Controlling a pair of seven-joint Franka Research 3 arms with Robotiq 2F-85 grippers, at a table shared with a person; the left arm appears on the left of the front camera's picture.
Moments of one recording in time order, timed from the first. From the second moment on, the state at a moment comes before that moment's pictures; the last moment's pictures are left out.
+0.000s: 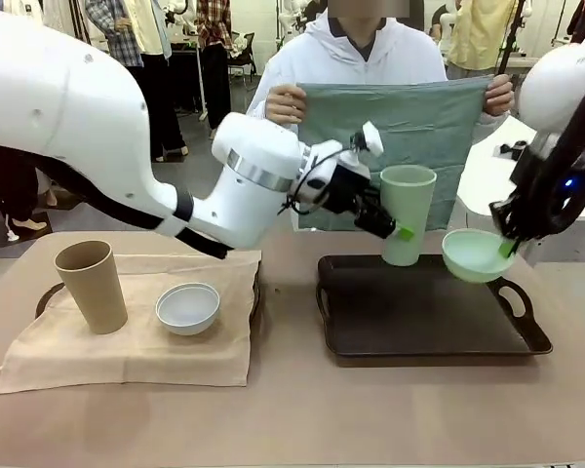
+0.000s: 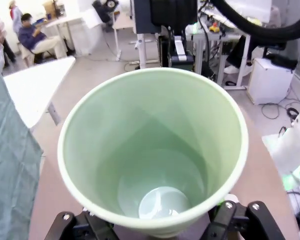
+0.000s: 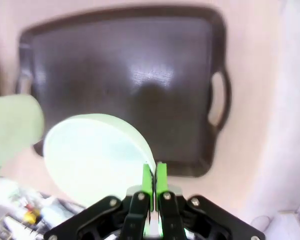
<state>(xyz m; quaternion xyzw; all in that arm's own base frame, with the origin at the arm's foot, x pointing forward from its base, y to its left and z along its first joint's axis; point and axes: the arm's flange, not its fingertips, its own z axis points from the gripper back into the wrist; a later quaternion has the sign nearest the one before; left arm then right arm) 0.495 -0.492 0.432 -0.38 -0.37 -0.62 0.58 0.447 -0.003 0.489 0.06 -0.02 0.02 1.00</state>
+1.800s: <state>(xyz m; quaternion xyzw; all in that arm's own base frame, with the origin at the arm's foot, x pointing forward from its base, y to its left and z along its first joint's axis) 0.437 -0.478 0.511 -0.33 -0.38 -0.63 0.59 0.393 0.007 0.602 0.06 -0.06 0.03 1.00</state>
